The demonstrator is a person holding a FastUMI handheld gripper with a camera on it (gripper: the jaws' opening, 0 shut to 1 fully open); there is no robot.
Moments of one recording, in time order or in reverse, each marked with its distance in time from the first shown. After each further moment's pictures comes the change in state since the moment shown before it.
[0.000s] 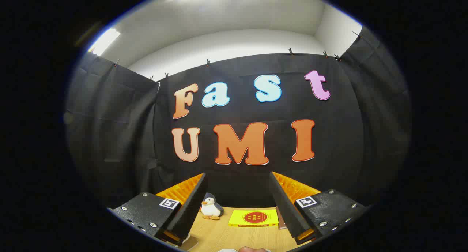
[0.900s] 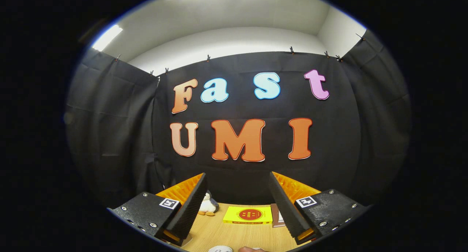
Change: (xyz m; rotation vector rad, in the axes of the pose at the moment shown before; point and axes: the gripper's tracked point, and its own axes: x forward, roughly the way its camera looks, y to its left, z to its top) arm -0.007 -0.009 -0.009 -0.034 0.041 -0.007
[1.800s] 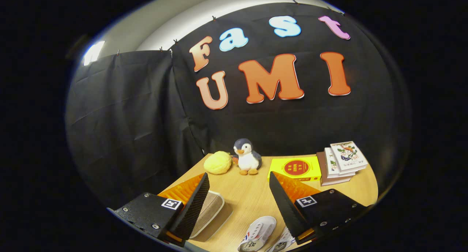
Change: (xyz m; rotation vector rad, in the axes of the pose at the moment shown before) arm -0.020 0.102 -0.167 0.199 0.494 0.309
